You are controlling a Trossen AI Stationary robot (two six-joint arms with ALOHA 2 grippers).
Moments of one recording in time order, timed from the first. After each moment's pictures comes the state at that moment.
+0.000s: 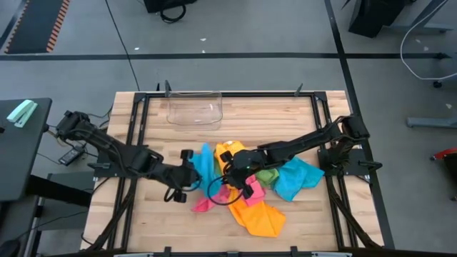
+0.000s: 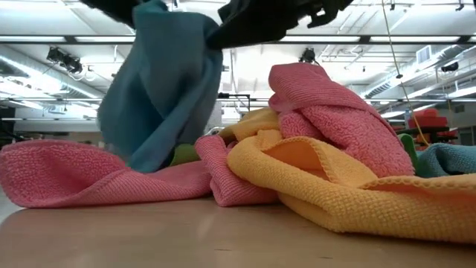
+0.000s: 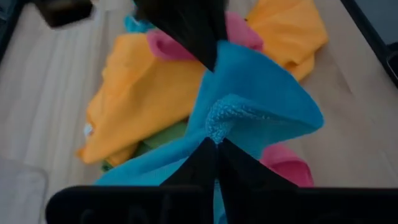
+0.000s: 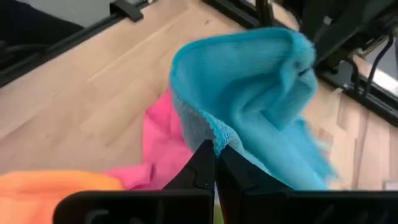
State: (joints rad) left arm -0.46 1.27 0.95 -0.46 -0.38 -0.13; right arm 0.20 1.77 1.25 -0.12 -0.11 -0.43
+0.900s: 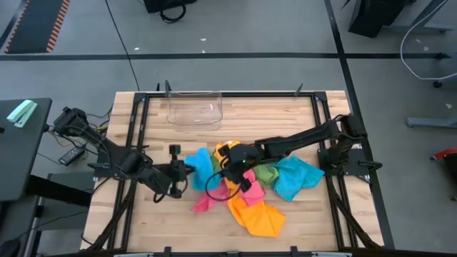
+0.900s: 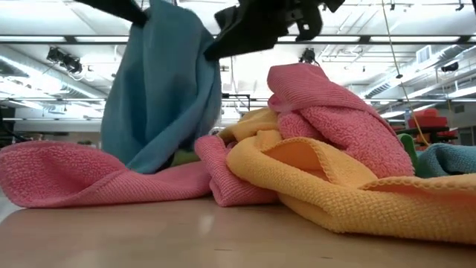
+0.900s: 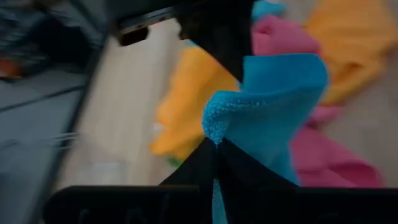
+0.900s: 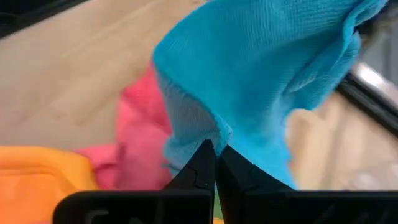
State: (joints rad) left arm -0.57 1.16 0.91 -0.52 -0.72 -0.12; right arm 0.15 1.78 1.30 -0.18 -0.09 -0.52
